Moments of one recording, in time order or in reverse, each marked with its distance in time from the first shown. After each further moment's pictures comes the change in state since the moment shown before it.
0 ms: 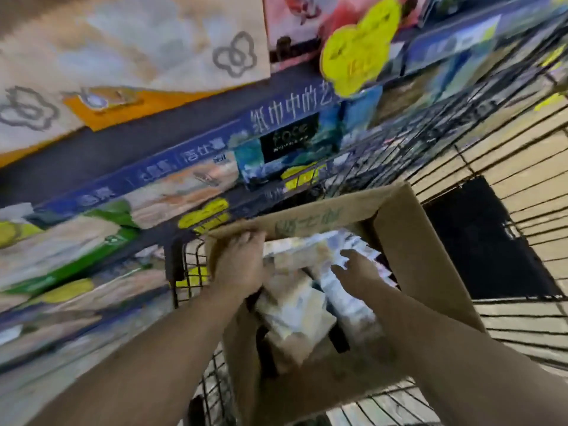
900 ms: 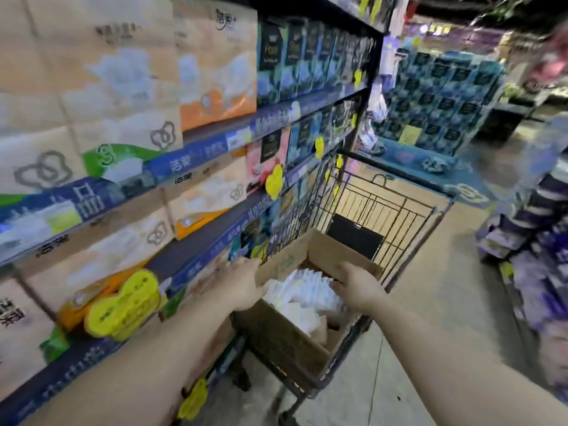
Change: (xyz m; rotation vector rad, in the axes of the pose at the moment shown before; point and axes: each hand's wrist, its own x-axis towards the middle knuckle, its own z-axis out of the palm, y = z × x) left_hand -0.201 -0.139 -0.221 0.227 -0.026 0.666; right_hand -0.380 -0.174 0.125 0.038 0.757 0.155
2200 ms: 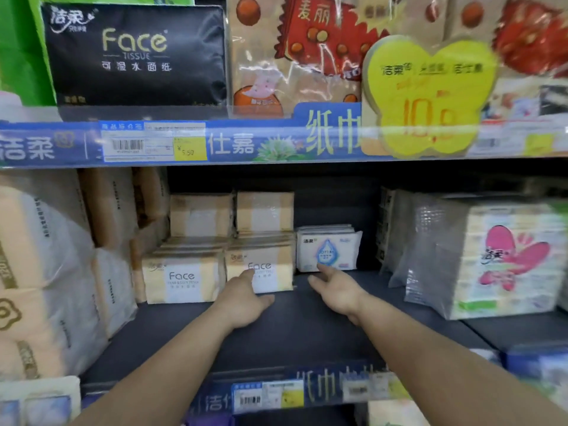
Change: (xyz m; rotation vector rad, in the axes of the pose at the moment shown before) left_hand -0.842 -0.515 -0.137 -0.463 0.816 -0.880; right_hand -0.603 -0.745 0.199 0.462 -0.472 -1.044
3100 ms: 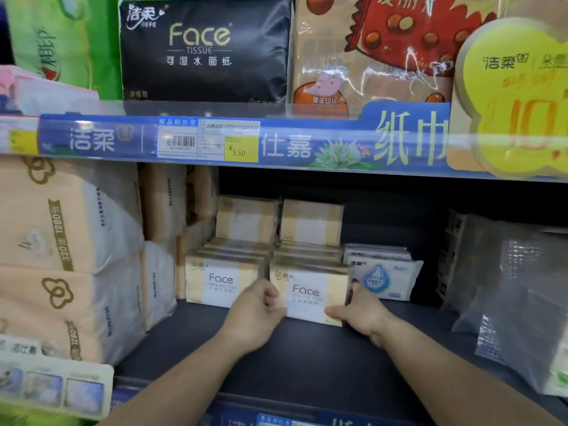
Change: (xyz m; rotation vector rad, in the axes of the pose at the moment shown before) left_hand 0.011 -0.044 -0.003 -0.235 0.312 0.063; right_hand 0.060 0.003 0.030 0.124 -0.097 -0.084
